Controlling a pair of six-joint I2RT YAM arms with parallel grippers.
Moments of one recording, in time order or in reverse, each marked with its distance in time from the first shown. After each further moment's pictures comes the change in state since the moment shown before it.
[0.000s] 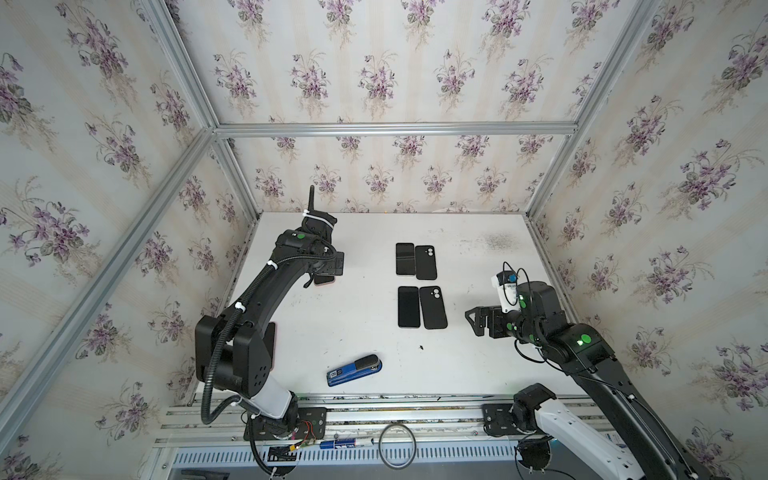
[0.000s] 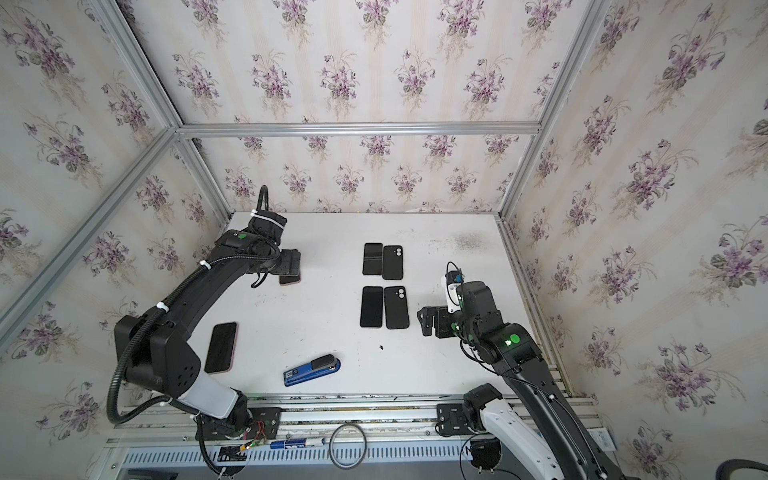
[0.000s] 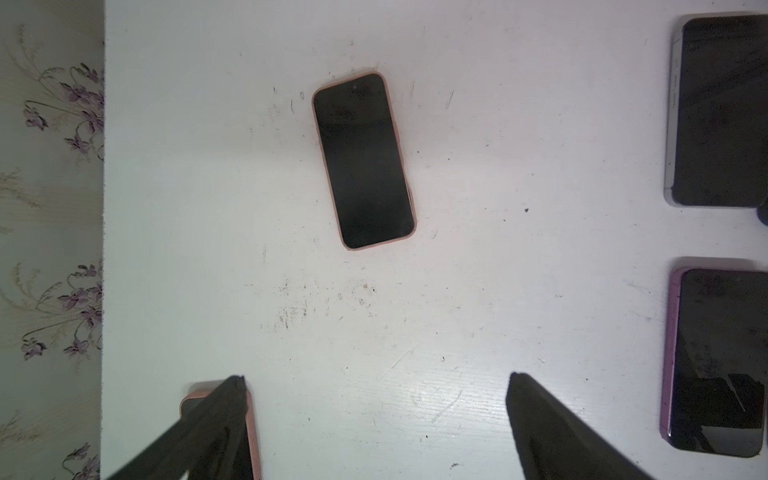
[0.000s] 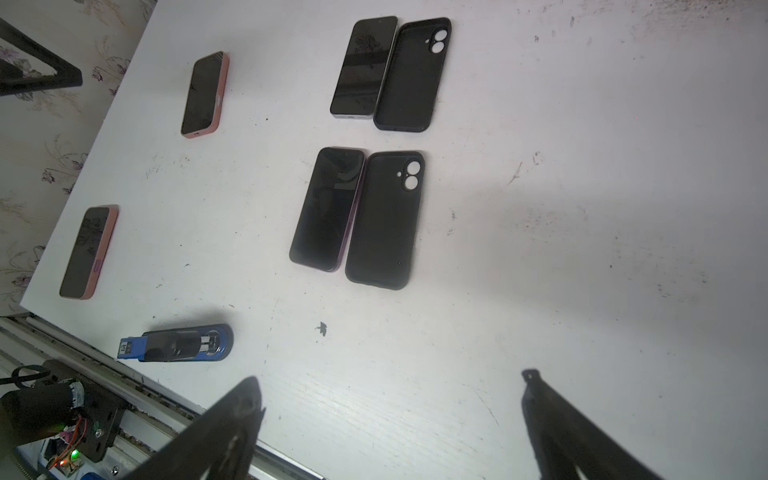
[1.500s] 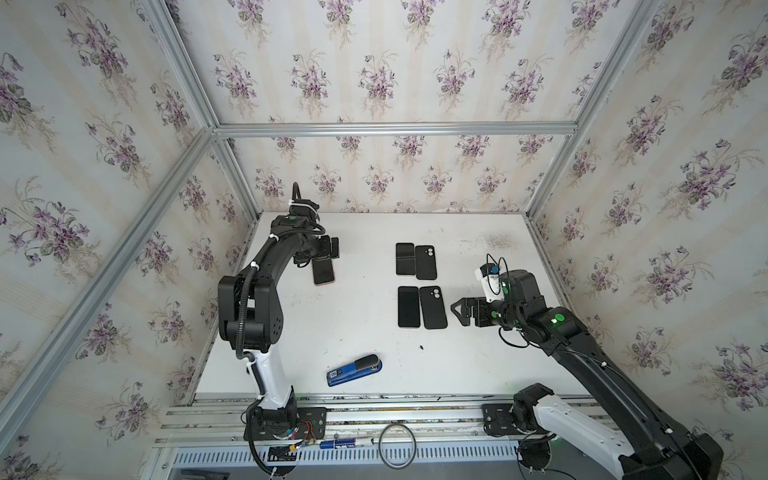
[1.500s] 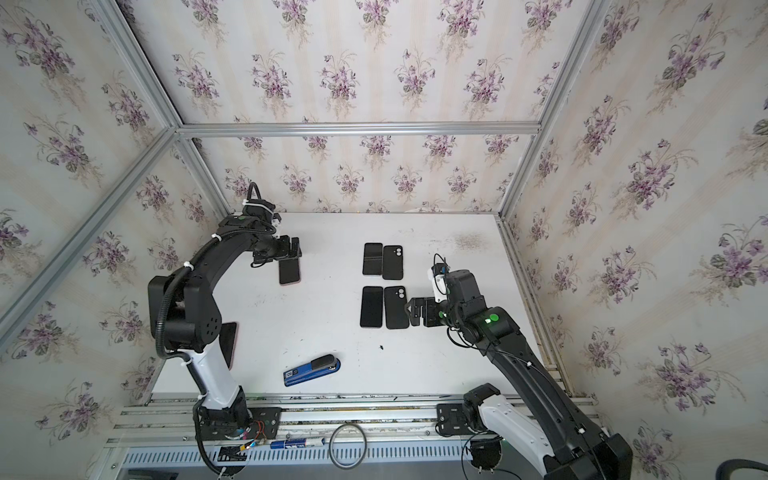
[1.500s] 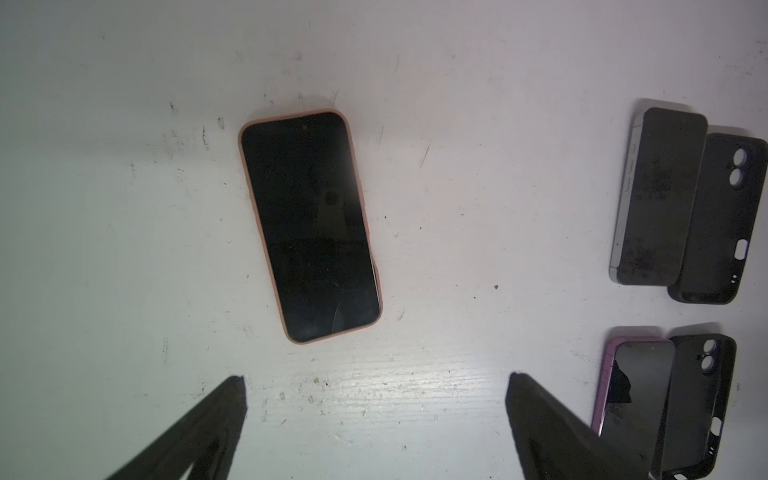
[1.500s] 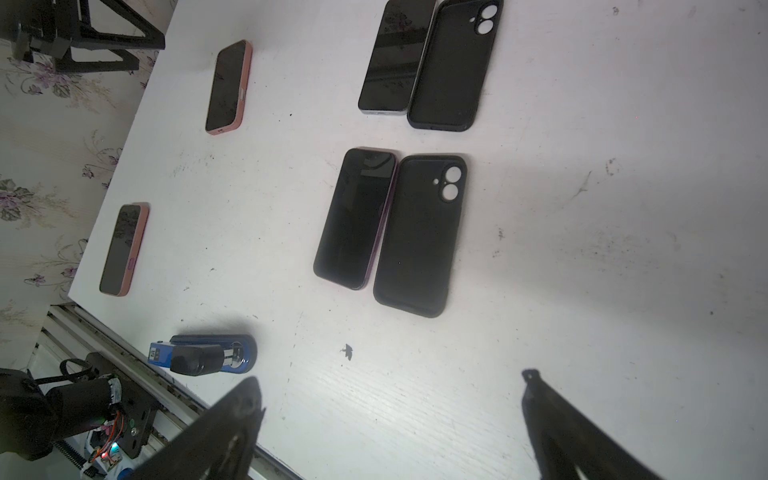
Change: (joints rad) left arm 0.174 0.304 0.198 0.067 0.323 0.035; right arm 0.000 0.172 -0.019 0.163 -0.105 0.014
